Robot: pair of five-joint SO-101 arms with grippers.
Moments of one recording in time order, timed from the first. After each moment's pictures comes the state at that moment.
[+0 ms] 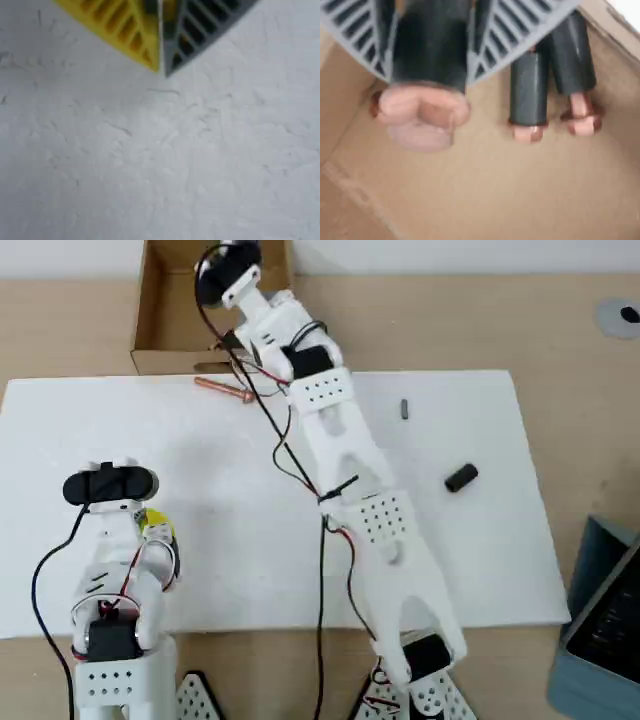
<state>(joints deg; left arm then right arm) -8.3 -104.1 96.4 52.9 -8.4 -26.1 67.1 -71.6 40.4 15.5</state>
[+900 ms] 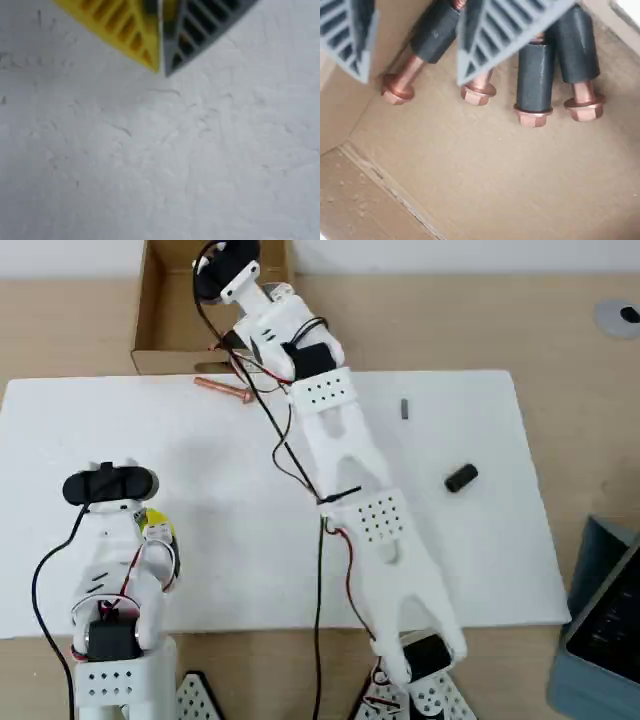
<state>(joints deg) -8.3 -104.1 96.4 52.9 -8.4 -26.1 68.9 -82.8 48.9 15.9</state>
